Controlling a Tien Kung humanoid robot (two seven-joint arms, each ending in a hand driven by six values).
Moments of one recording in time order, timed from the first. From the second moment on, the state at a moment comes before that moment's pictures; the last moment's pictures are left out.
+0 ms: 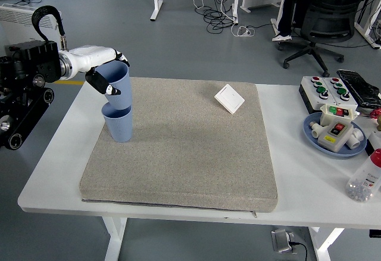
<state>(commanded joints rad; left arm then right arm) -1.09 0.40 -1.05 -0.85 2.15 -0.56 -0.05 0.11 -0.10 1.37 0.18 -0.95 -0.02 -0.22</state>
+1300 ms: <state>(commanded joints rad) -1.10 0.37 -1.01 -0.73 2.21 -0.50 -0.10 0.11 -0.10 1.36 0.18 -0.95 -0.02 -0.22</state>
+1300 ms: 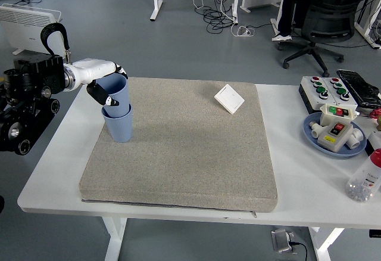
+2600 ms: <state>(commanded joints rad) -0.94 0.35 -1.24 -0.77 1.85 -0.19 -0.07 0.11 -0.10 1.36 0.18 -0.94 -0.02 -0.21</state>
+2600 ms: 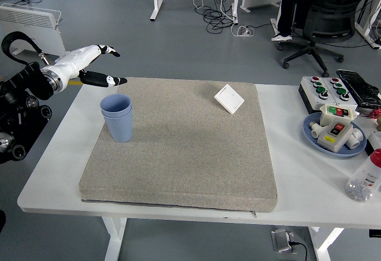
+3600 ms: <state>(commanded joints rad) -0.40 0.18 -1.66 -1.12 0.65 -0.13 -0.10 0.11 -0.09 1.38 0.18 -0.96 -0.02 -0.20</state>
